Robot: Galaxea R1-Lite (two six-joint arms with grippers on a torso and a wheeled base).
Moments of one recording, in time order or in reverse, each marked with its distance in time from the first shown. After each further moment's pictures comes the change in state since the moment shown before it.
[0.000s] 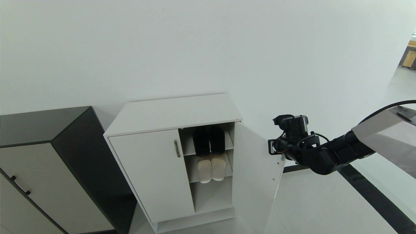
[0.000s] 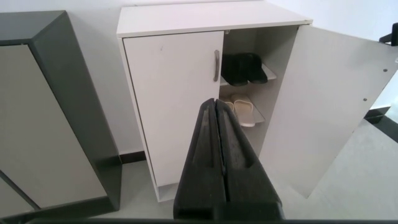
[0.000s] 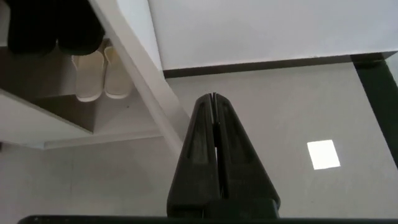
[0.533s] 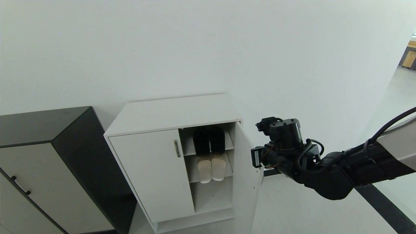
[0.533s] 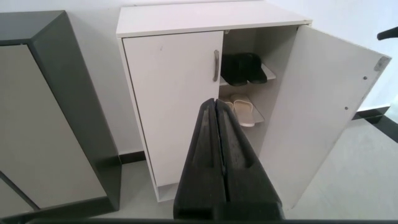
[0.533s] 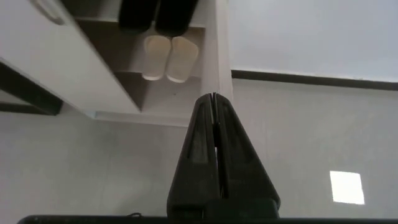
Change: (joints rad) left arm 0.000 0.000 0.000 0.000 0.000 0.000; right arm 0.208 -0.171 0.162 -0.016 -0.002 0.030
